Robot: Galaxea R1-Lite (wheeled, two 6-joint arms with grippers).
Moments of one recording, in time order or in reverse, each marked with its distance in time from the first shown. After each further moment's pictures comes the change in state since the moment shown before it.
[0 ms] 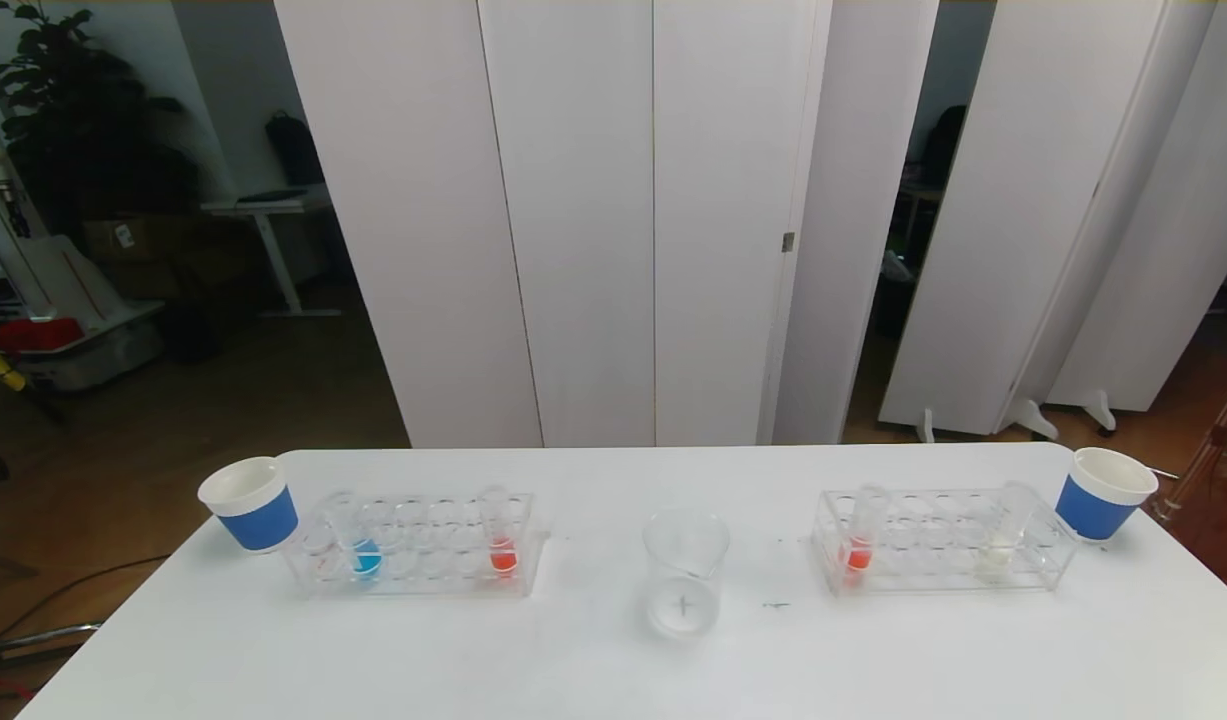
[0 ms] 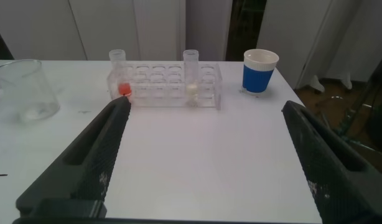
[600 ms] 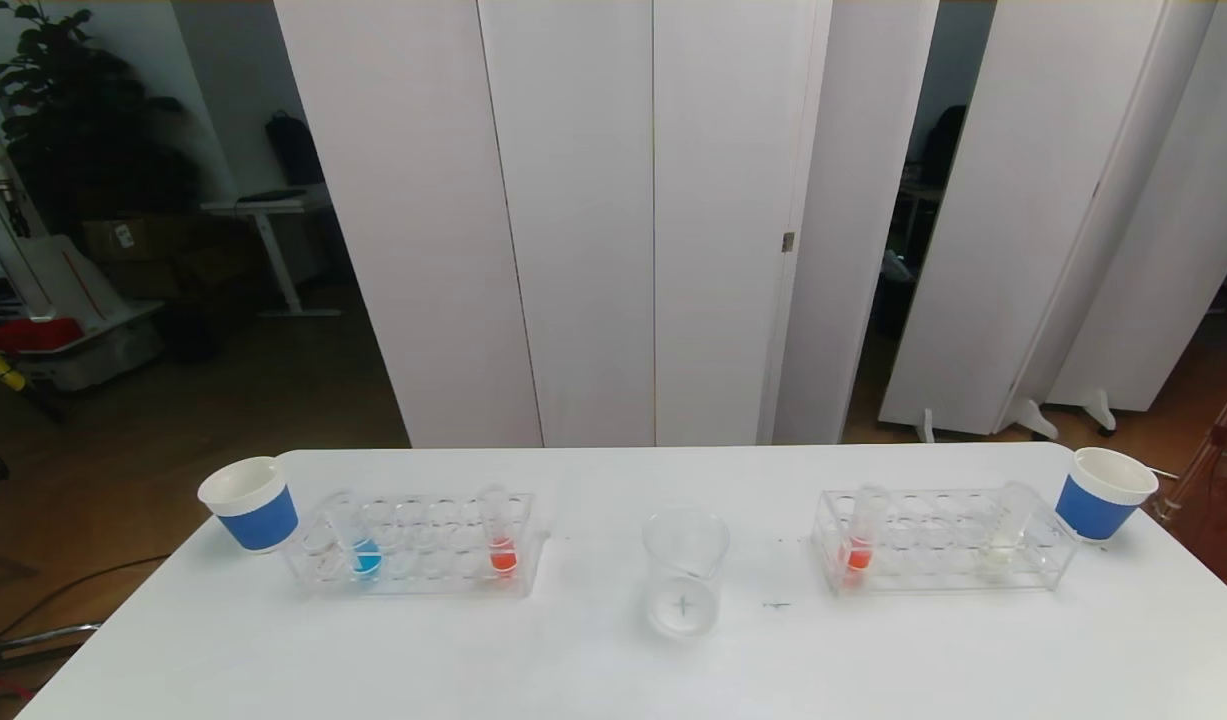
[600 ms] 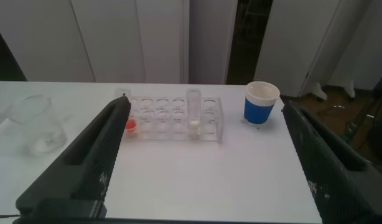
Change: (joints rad) left arm 0.000 0.000 0.000 0.000 0.000 0.000; right arm 0.014 0.369 -0.199 -0.151 -0.001 -0.003
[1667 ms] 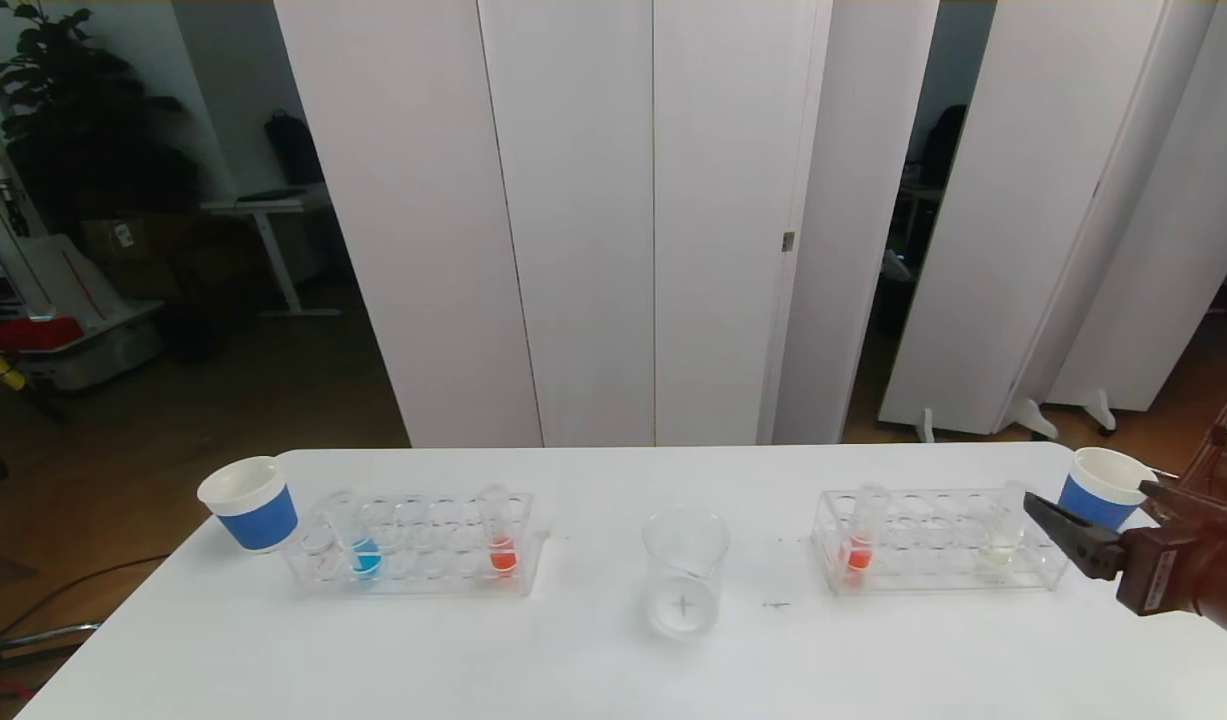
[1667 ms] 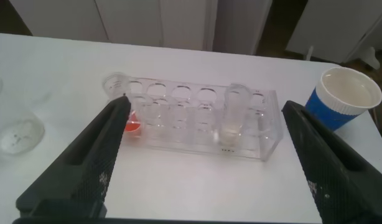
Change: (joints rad) left arm 0.000 0.000 0.000 0.000 0.000 0.000; right arm 0.112 0.854 0.153 -0.761 -0.006 -0.007
